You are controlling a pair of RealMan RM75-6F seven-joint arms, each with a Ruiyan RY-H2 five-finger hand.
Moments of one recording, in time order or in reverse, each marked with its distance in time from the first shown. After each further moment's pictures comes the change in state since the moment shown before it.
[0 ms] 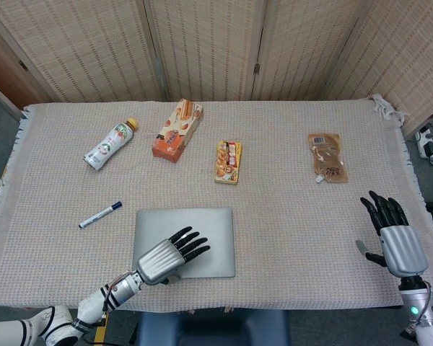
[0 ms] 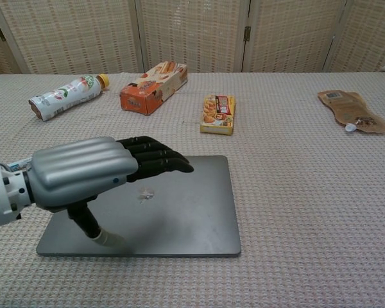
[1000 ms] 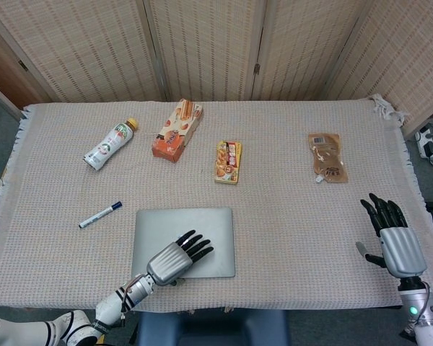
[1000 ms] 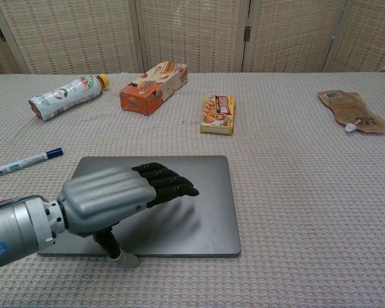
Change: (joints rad) left arm -0.003 -0.163 0.025 0.133 -0.136 -0.008 0.109; right arm -0.004 -0.016 -0.002 0.024 0.012 -0.017 0.016
